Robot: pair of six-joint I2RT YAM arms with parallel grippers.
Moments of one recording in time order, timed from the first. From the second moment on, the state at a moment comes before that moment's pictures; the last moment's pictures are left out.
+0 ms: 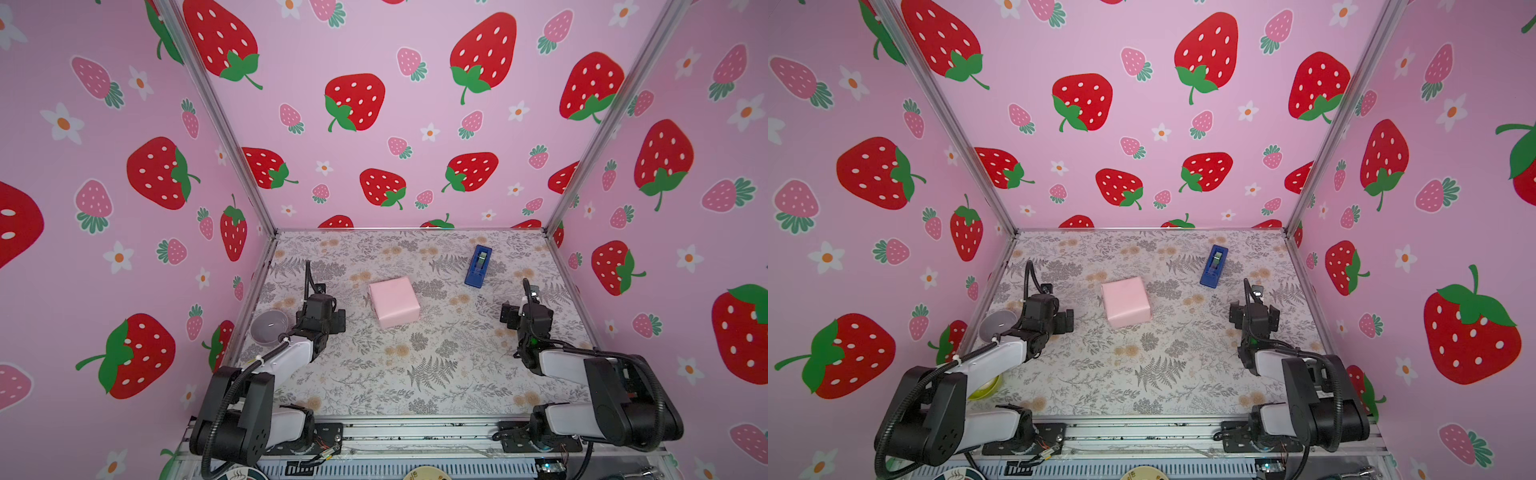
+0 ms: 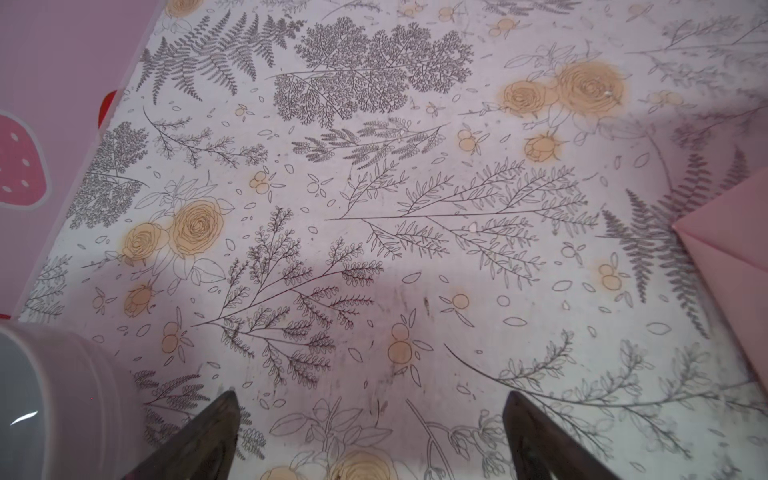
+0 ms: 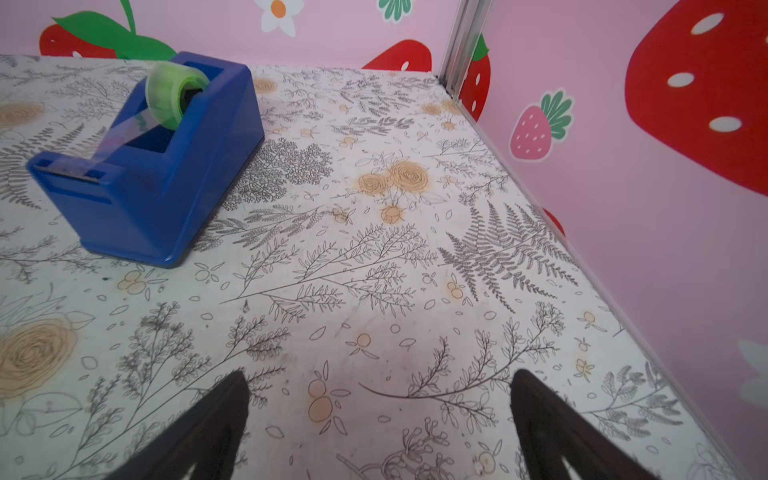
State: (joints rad) left arm -0.16 1.33 0.48 0.08 -0.29 -0.08; right arm 0.20 1.38 0.26 0.75 0.38 -0.01
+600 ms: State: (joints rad) left arm 0.01 1.56 0.46 0.59 -0.06 -0.02; right arm 0.12 1.57 0.24 1.15 0.23 -0.07
